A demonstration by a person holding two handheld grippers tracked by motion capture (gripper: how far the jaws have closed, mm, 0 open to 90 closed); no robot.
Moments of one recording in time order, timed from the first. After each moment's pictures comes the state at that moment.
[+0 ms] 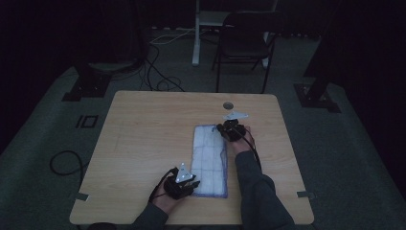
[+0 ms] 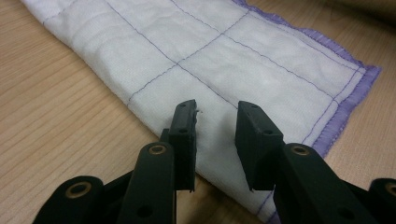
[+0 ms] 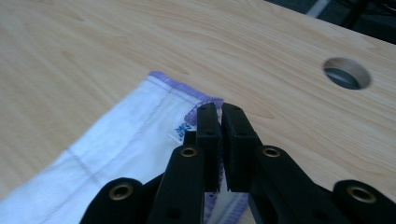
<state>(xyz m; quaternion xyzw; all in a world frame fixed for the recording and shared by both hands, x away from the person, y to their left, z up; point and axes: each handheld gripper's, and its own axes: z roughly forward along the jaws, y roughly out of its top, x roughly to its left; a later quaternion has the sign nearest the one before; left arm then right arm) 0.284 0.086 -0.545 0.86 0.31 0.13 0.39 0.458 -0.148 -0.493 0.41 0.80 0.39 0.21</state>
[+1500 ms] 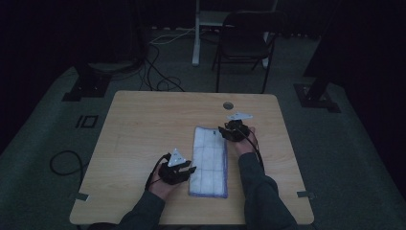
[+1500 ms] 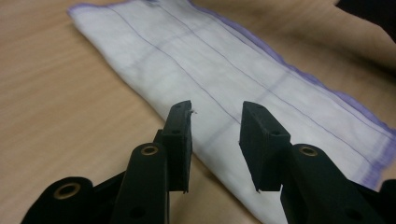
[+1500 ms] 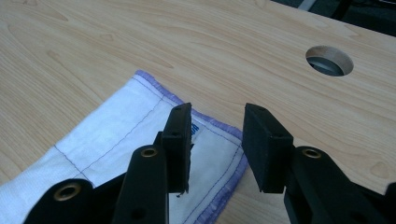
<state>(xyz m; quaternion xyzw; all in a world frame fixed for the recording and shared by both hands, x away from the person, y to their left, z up) 0.323 0.105 -0.516 0.83 0.34 0.14 0.42 0.456 -0.159 -0.496 0.43 0.79 0.39 0.21</state>
